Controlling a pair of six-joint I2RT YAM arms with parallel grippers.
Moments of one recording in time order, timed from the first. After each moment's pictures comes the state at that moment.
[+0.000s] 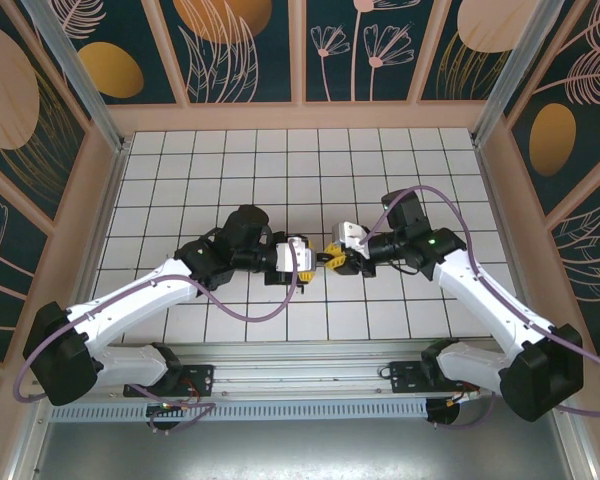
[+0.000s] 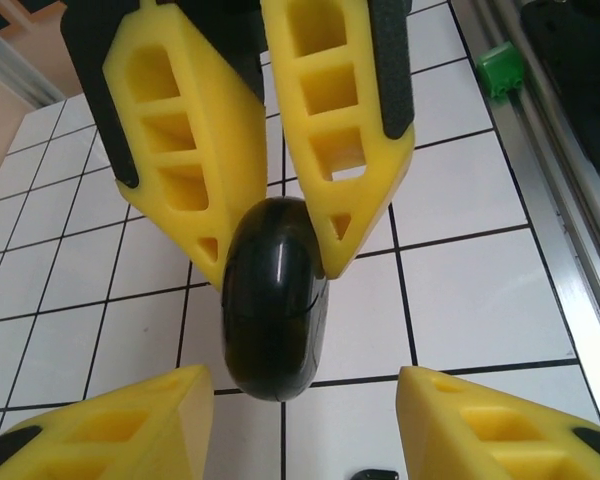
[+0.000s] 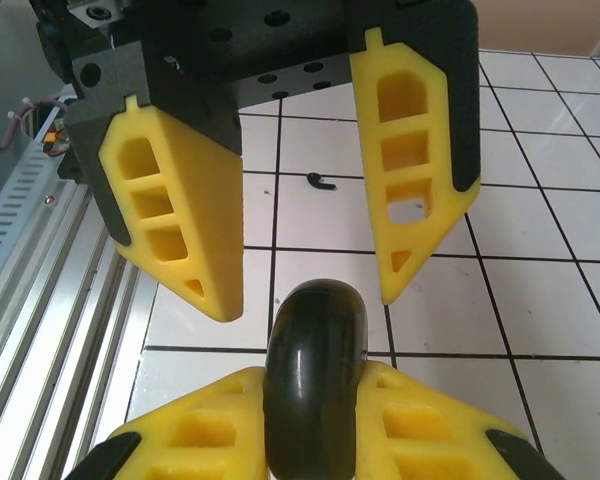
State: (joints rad) left arm -0.83 1.26 0.94 -0.28 0.46 0.69; right arm 0.51 1.14 0.91 -0.56 -0.89 -0.82
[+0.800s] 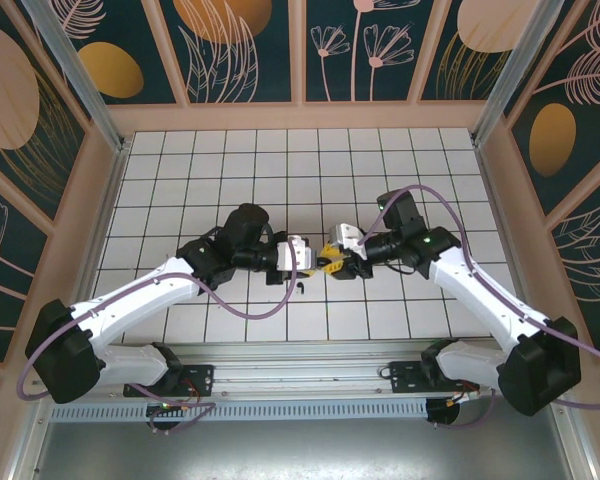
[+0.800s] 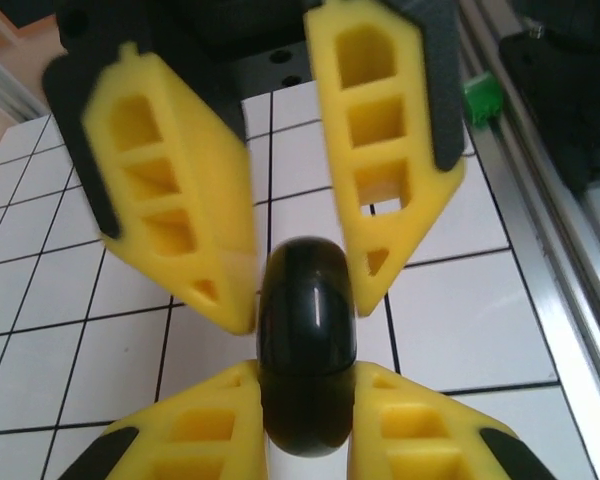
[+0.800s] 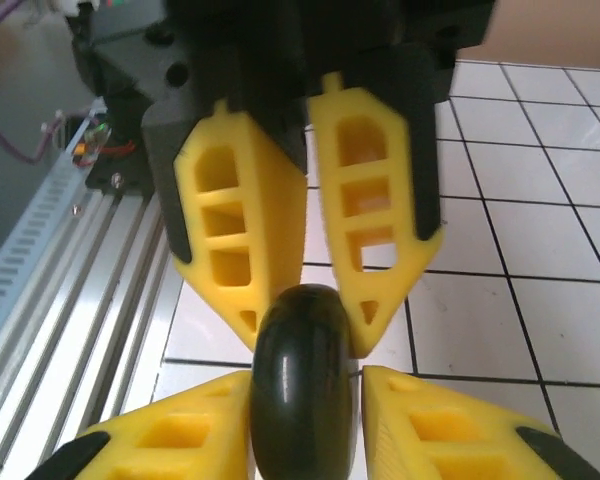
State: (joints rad) left arm -0.82 1.27 0.92 -0.23 0.53 0.65; right arm 0.50 1.14 0.88 -0.52 -0.94 -0.79
